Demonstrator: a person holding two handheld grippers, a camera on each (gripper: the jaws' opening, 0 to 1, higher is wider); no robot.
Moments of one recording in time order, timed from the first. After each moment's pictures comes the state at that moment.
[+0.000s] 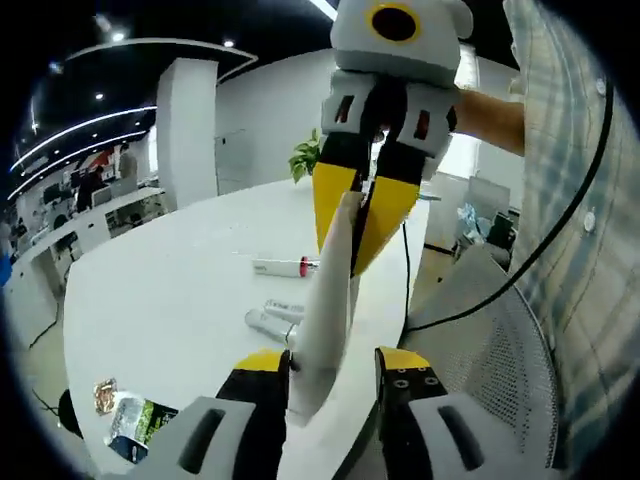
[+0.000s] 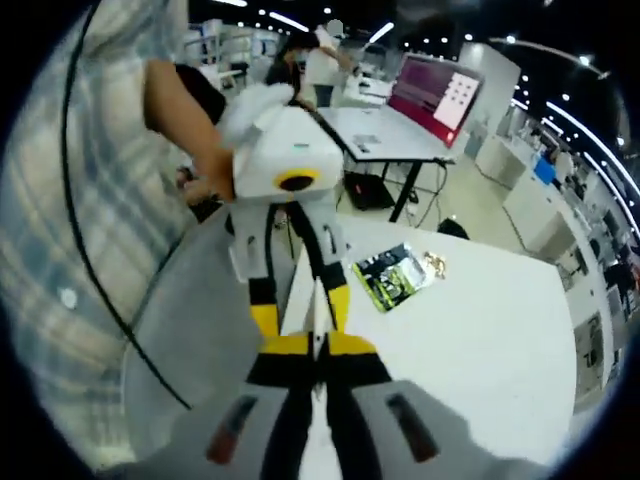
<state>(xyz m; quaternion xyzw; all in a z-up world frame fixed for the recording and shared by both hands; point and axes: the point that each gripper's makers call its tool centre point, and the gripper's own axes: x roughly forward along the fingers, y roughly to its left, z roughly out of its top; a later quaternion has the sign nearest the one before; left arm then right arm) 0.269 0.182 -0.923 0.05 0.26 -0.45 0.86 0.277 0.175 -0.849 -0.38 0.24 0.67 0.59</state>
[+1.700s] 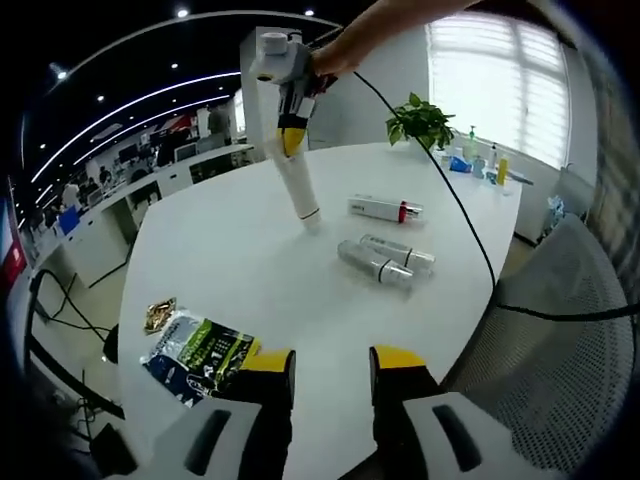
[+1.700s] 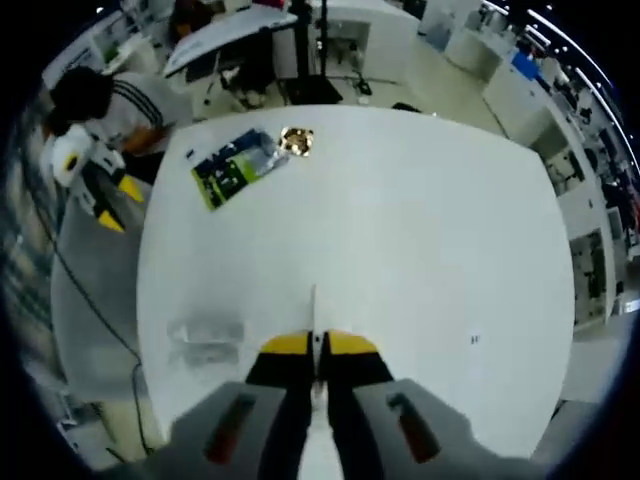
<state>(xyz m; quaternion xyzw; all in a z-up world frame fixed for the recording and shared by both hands) 0.287 0.235 -0.985 0.09 0.32 -0.28 0.90 0.554 0.122 -0.921 -0.42 0.42 0.56 0.58</state>
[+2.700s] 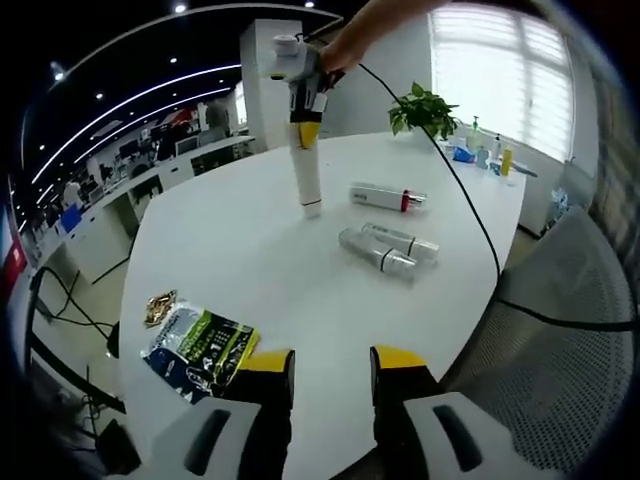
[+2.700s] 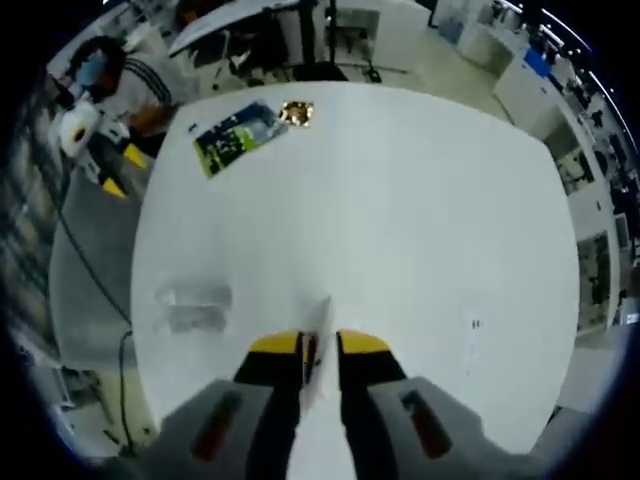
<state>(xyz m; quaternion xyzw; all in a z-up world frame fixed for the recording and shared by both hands) 0.285 0.236 -0.994 0.11 0.34 -0.27 0.89 0.566 0.089 -0.934 -0.44 0.43 0.57 0.55</state>
